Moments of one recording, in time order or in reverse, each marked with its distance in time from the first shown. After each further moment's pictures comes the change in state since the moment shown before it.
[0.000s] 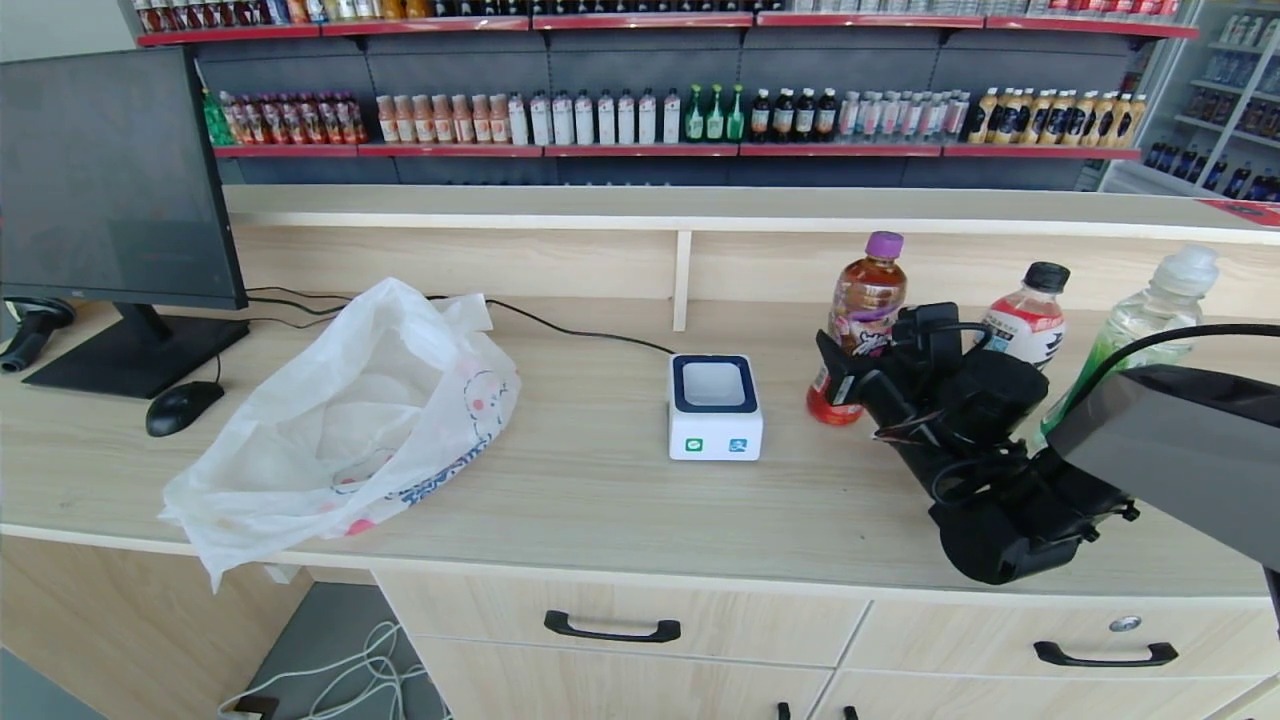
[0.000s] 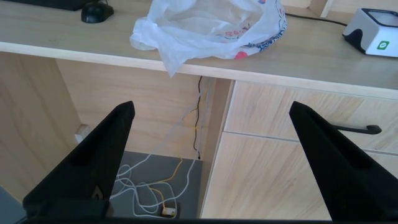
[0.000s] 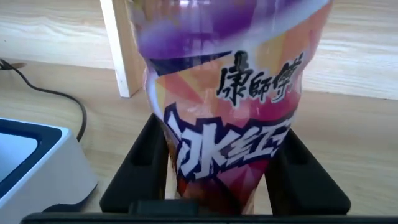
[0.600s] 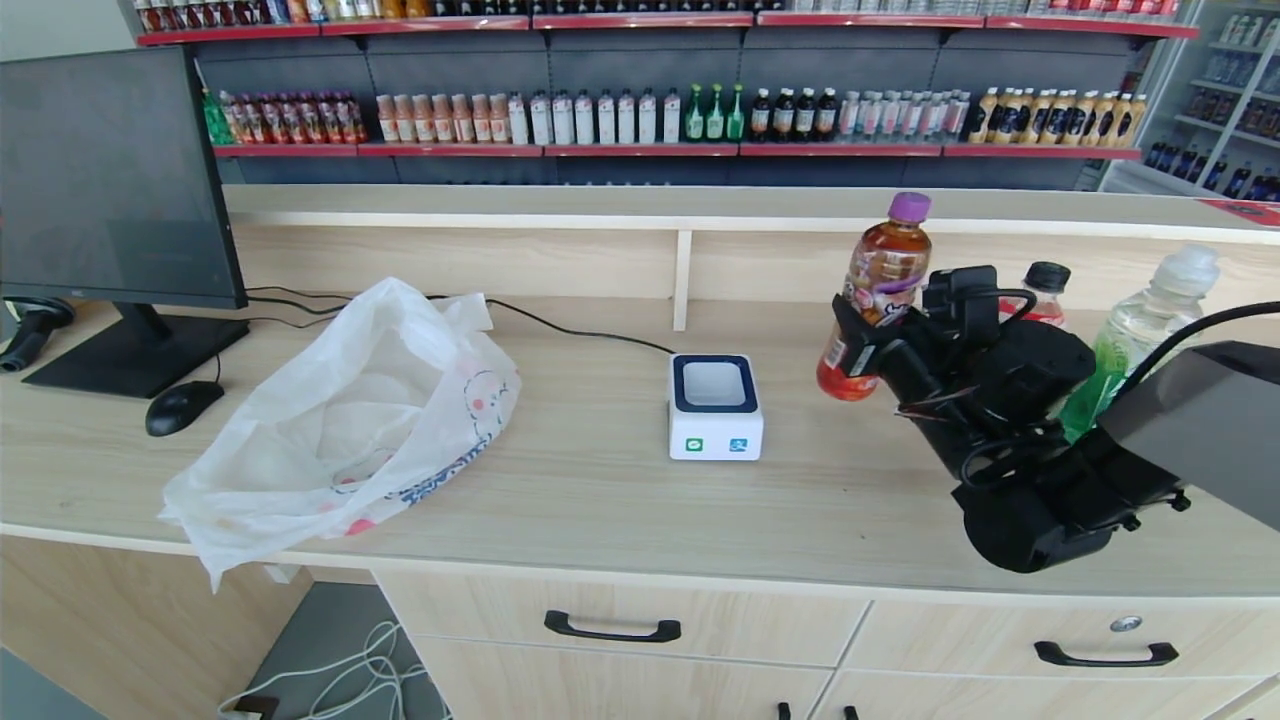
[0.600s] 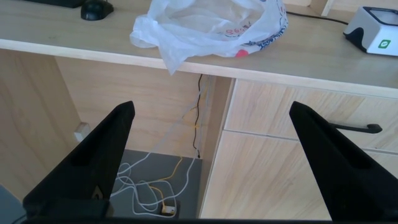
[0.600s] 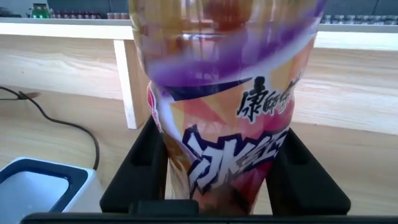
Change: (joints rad) left arm 0.001 0.000 0.000 0.007 0.000 -0.003; right arm 0.005 -0.107 0.027 -0.003 -0.001 -0.009
